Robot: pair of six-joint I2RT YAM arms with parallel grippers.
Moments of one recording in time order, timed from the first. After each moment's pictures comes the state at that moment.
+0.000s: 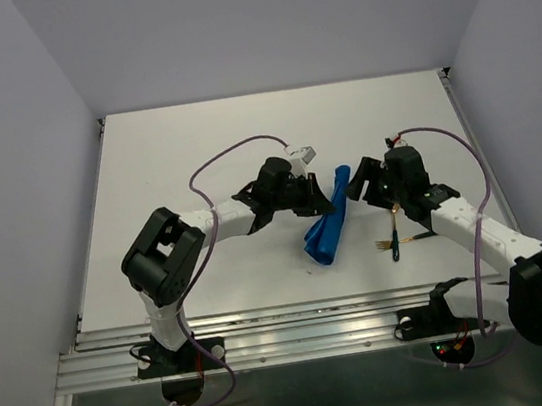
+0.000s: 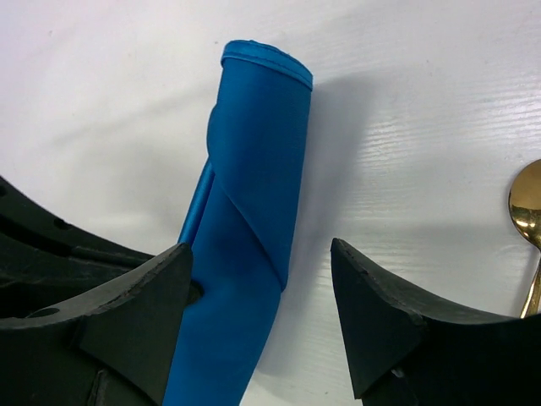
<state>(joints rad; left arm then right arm) -0.79 1.81 1.06 0.22 0.42 -0.64 0.32 1.18 0.68 -0.16 -0.09 0.68</state>
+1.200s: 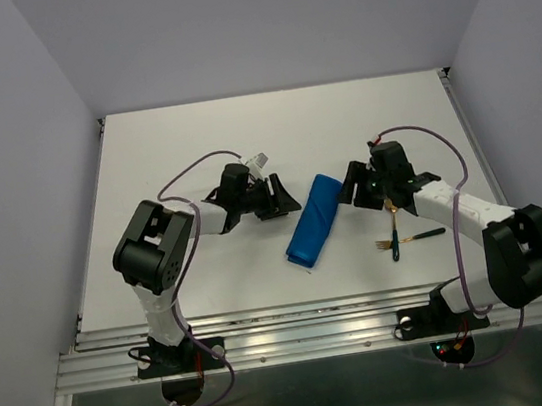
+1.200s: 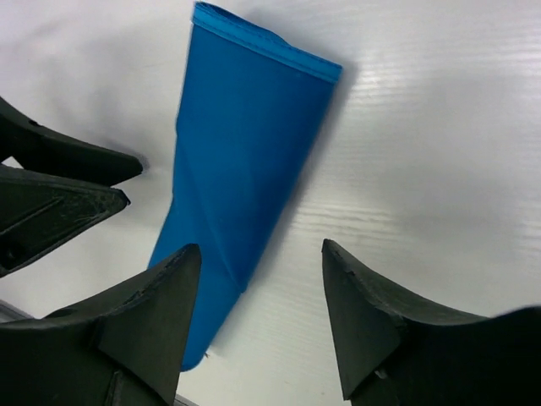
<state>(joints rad) -0.53 1.88 0.88 0.39 0.56 -0.72 0.32 1.34 0.74 -0.19 -0.19 0.63</state>
